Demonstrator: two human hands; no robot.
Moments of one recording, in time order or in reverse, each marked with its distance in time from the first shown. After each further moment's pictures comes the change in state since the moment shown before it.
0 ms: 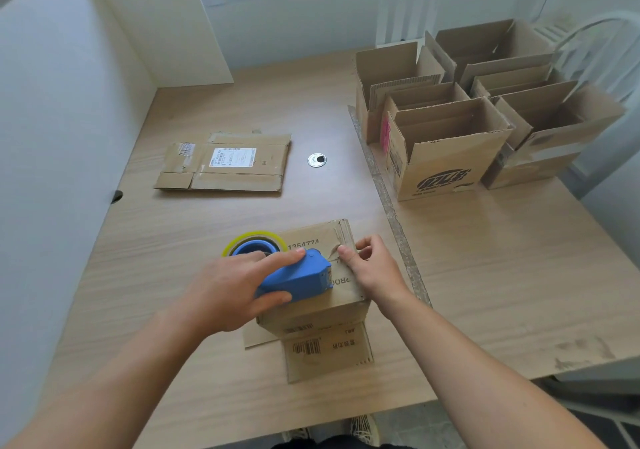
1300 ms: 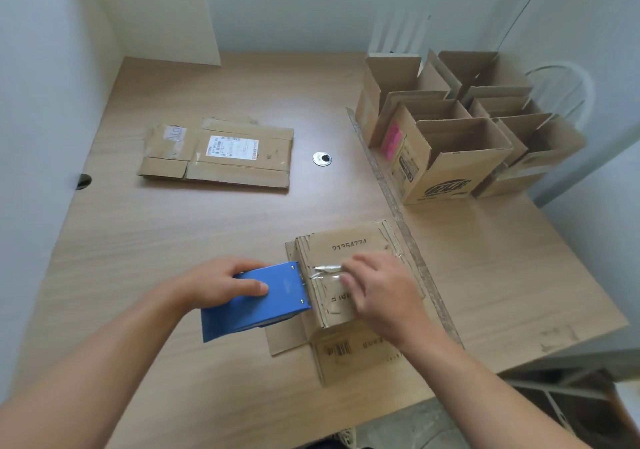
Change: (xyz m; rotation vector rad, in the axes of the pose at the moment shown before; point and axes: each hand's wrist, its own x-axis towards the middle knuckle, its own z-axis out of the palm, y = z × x) left_hand -0.015 -0.144 0.020 -0.787 -0.530 -0.253; right_hand -0.068 -0.048 0.066 -0.853 0.208 -0.587
